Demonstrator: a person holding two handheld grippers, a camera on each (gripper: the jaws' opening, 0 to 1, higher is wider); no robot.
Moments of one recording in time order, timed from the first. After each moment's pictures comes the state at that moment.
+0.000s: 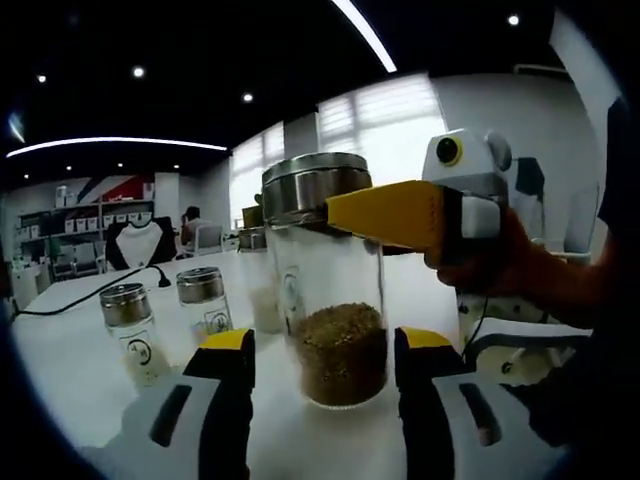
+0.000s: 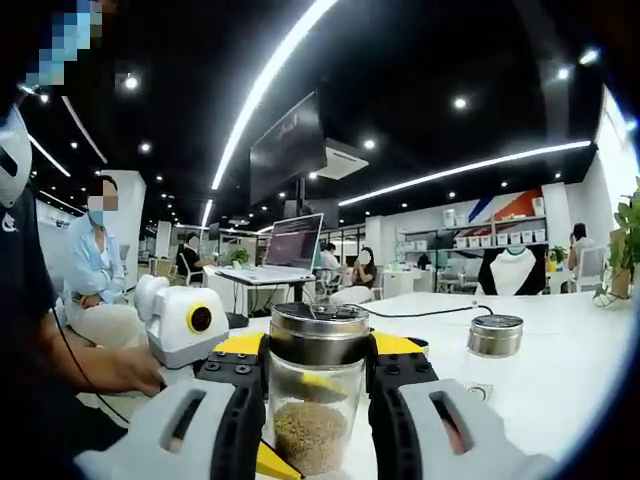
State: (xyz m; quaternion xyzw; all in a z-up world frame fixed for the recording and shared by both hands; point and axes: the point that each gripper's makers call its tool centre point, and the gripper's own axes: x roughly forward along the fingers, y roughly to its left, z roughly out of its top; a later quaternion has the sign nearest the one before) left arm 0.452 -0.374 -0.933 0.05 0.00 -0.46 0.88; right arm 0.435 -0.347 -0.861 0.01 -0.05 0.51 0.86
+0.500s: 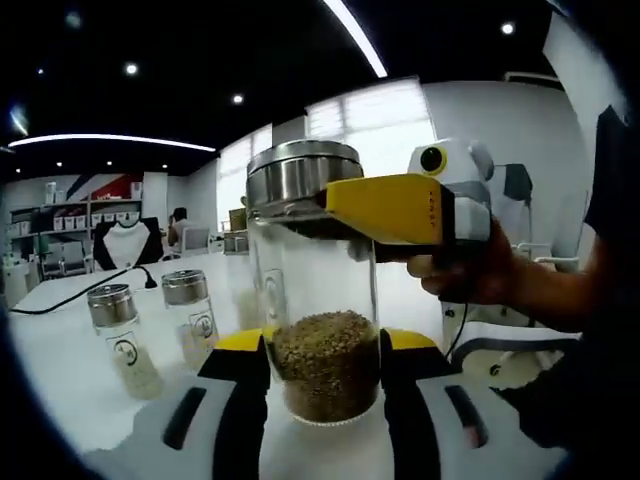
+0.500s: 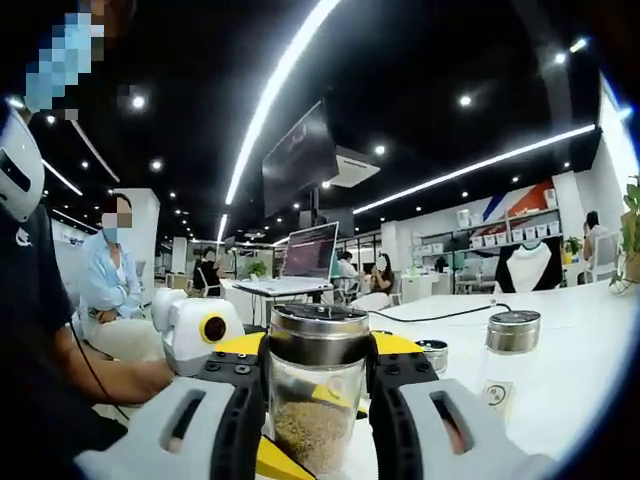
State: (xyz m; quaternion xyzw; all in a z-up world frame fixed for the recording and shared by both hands) left arm 0.443 -0.382 -0.928 0.04 0.00 -0.48 0.88; right arm 0.429 -0.345 -0.857 0.04 -0.06 0.53 0.84
